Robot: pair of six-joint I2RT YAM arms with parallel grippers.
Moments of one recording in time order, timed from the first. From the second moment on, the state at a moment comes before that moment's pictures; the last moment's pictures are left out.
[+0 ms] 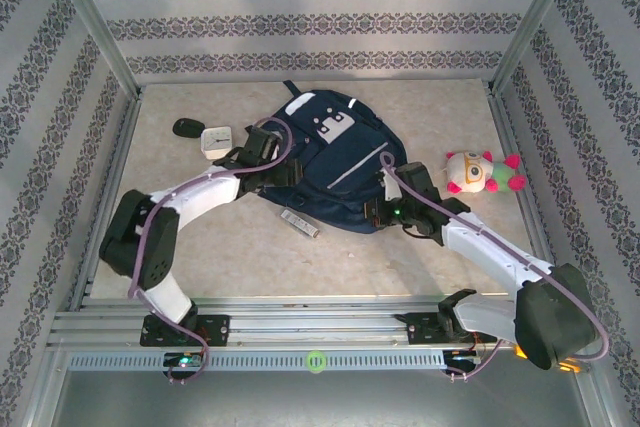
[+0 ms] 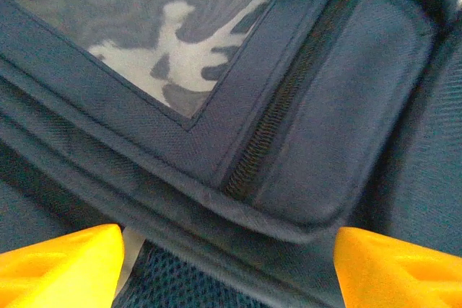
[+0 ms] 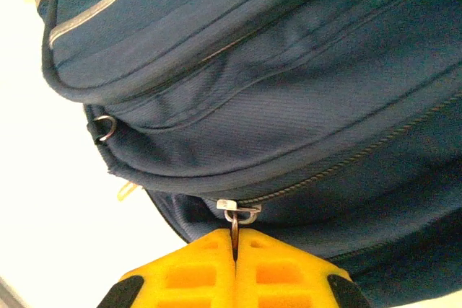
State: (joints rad) left arm -0.44 1.70 1.08 -0.27 0.02 -0.49; right arm 0.45 1.17 0.66 -0.36 -0.32 0.38
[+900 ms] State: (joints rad) left arm -0.44 1.59 1.02 -0.04 0.51 0.39; right arm 0.56 1.28 0.64 -0.22 -0.44 0.44
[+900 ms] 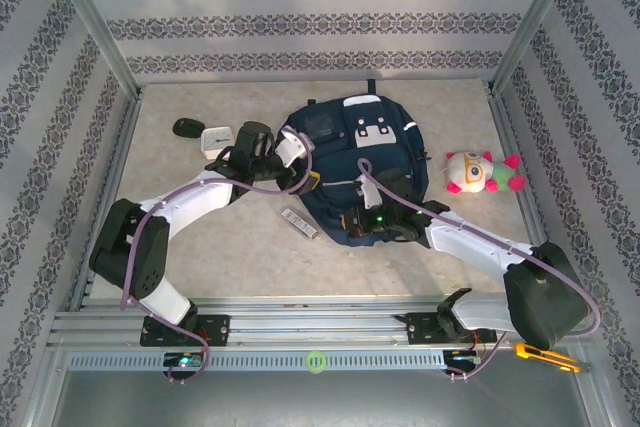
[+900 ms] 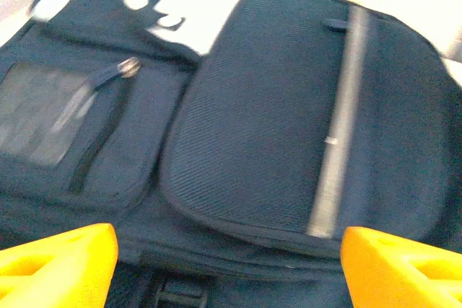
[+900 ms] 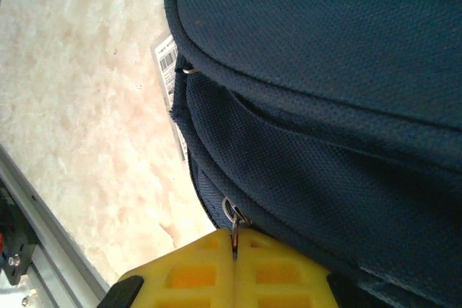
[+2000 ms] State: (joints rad) left arm -0.62 1.71 0.95 0.06 0.55 0.79; right arm 0.53 1.22 0.66 -0.30 -0.36 0.37
